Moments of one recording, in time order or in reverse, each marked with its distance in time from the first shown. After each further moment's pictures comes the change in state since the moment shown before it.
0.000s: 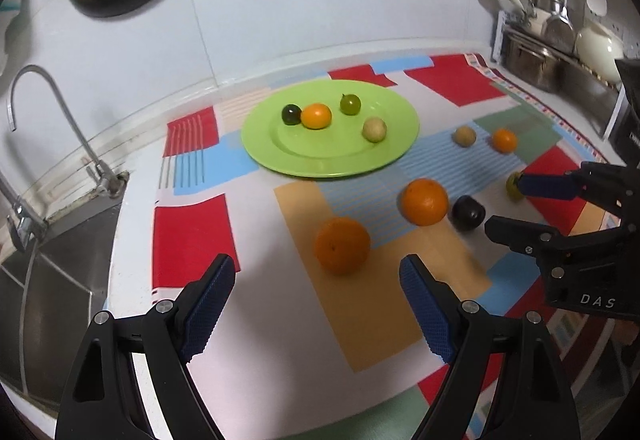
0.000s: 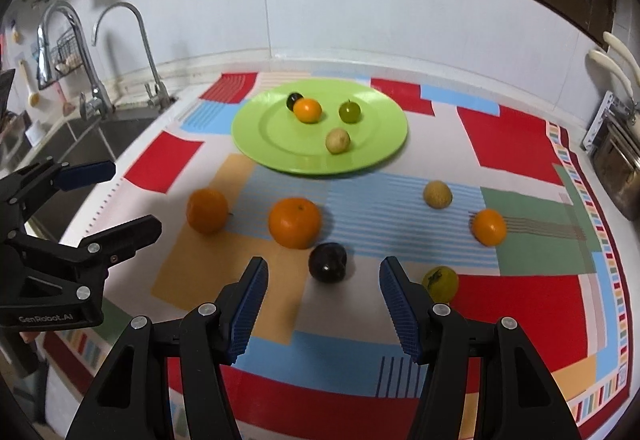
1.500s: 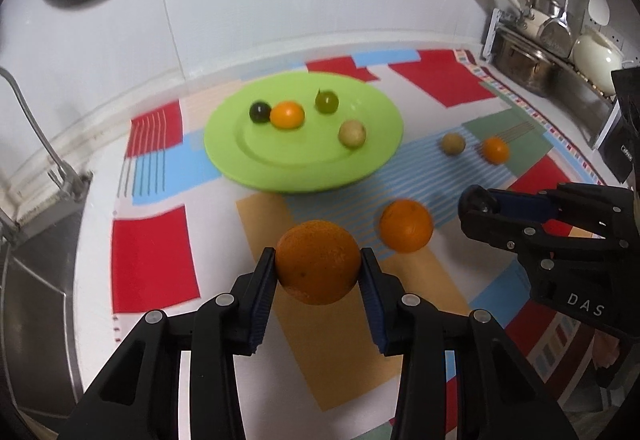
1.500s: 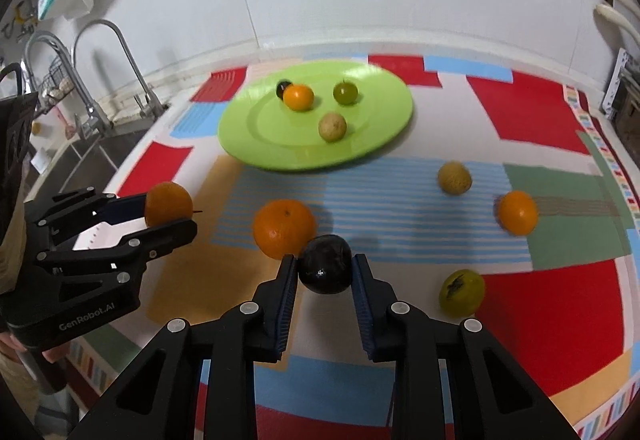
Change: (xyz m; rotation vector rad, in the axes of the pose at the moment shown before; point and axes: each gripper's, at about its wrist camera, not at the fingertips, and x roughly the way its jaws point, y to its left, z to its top) left arm 0.021 -0.007 0.032 -0.027 0.045 -0.095; right arm 0.019 -0.016 0.013 0.091 -0.001 0.087
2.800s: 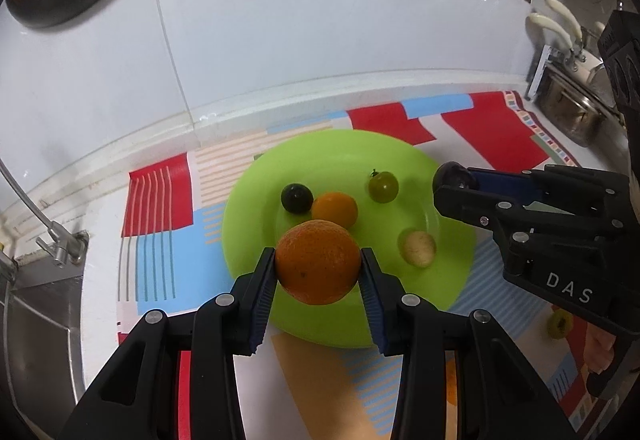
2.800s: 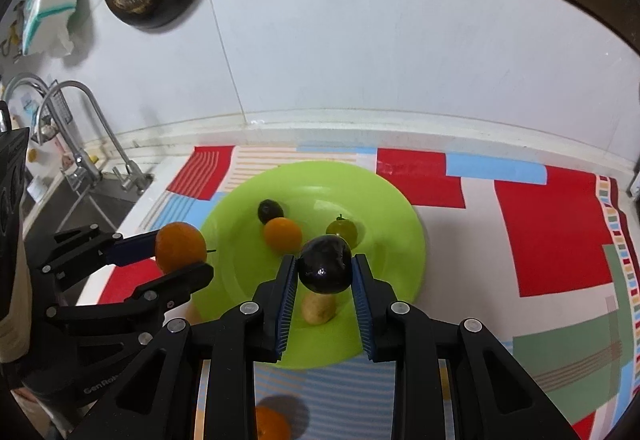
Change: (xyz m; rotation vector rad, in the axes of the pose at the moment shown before) left arm 0.066 0.039 0.089 -0.057 -0.021 0.053; right arm 0.063 -0.018 0.125 -0.042 -0.056 0.013
